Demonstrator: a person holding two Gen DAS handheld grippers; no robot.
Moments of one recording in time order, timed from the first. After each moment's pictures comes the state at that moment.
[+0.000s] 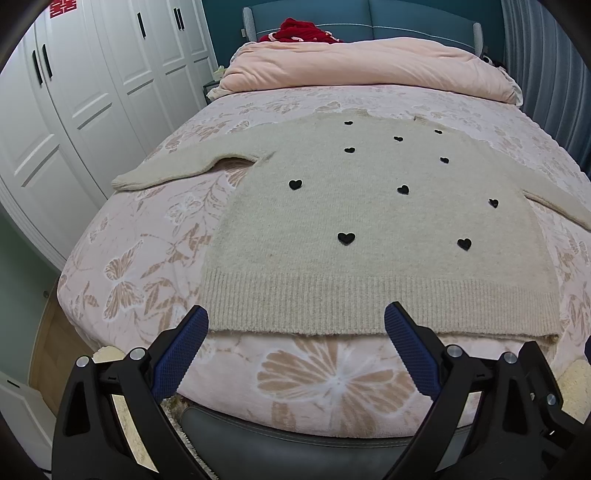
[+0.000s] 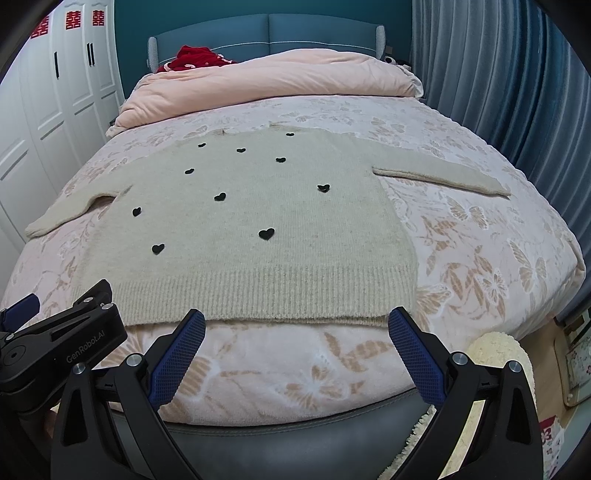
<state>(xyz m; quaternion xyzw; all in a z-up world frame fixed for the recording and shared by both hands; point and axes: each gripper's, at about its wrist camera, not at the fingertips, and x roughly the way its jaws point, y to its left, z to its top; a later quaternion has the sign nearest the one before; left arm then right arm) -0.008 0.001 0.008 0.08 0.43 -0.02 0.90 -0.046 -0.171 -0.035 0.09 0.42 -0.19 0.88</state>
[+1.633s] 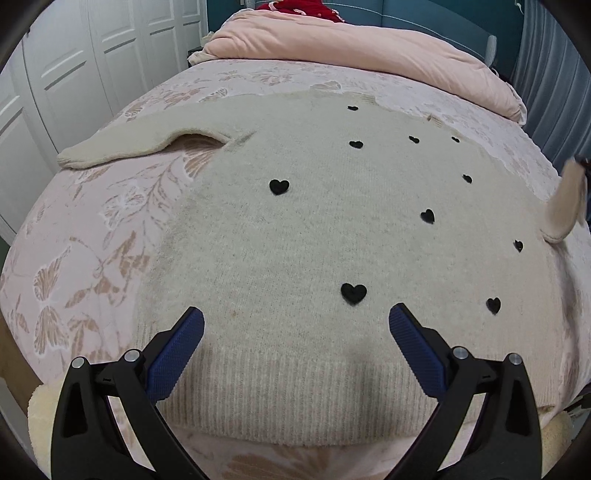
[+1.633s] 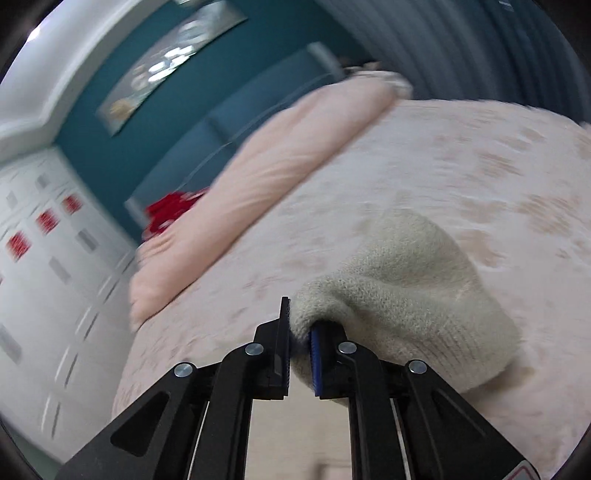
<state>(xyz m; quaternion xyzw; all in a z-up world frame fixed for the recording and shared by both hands) 0.095 0.006 -0.041 0.00 0.47 -0.06 0.88 0.242 -0.496 0.010 0.30 0.25 0.00 0.92</state>
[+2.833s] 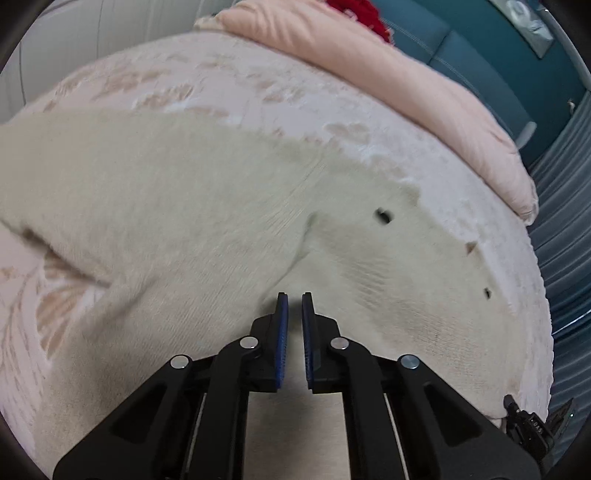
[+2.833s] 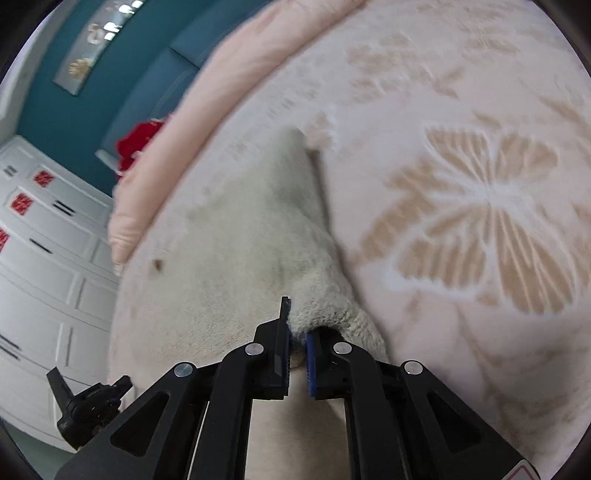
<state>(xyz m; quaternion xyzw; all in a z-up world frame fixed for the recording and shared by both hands) 0.343 -0.014 -0.088 -0.19 0.50 -0.06 0.84 0.214 -0.465 -0.157 0.46 0.35 -0.09 0.81</state>
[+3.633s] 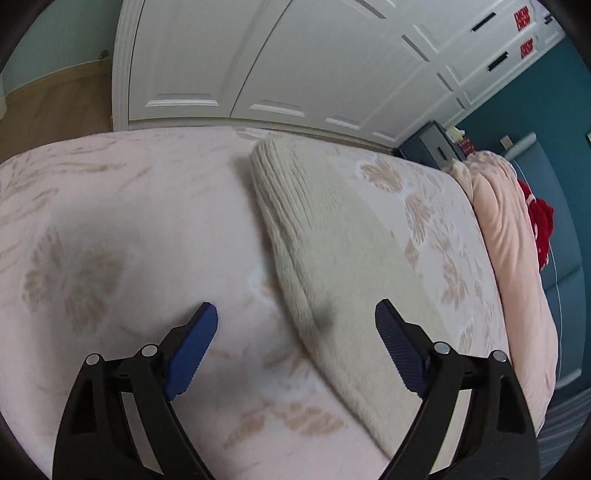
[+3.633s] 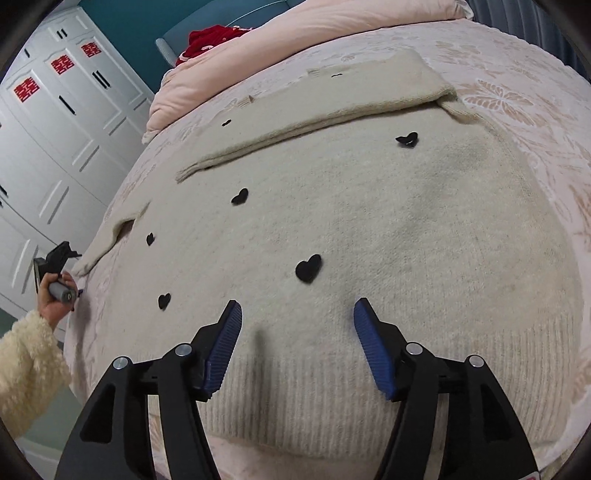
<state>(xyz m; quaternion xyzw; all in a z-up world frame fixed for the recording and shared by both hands) 0.328 0.368 -0.075 -0.41 0.37 0.24 0.80 0.085 -0.233 -0.116 0.24 0.47 -0.03 0.85</state>
